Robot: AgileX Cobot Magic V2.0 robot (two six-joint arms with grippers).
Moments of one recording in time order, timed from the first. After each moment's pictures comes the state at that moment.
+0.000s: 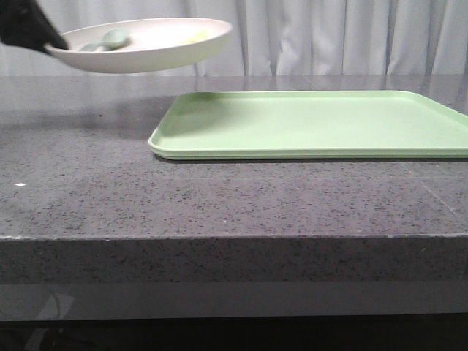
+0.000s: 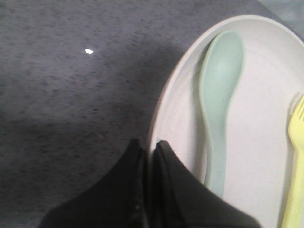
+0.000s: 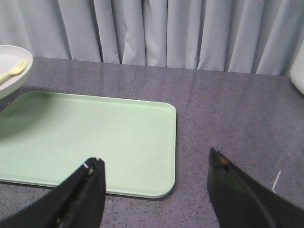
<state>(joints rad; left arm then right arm) -0.06 1.77 -1.47 -0.75 0.66 0.17 0.03 0.33 -0.62 0.07 0.51 -0.04</state>
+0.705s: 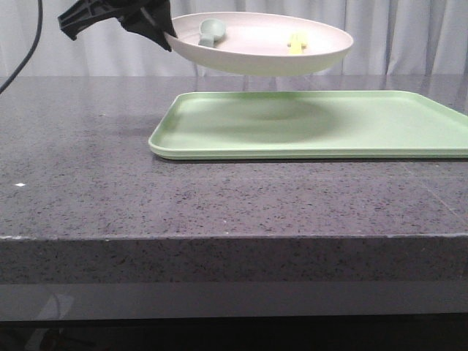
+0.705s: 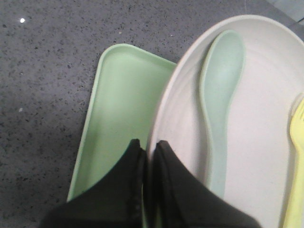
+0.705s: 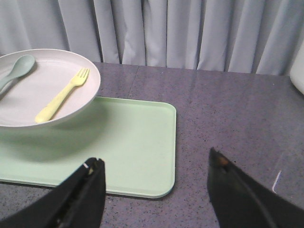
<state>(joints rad) -0.52 1.77 -1.52 0.13 0.51 -0.87 0.03 0.33 -0.62 0.07 0.51 -0.04</state>
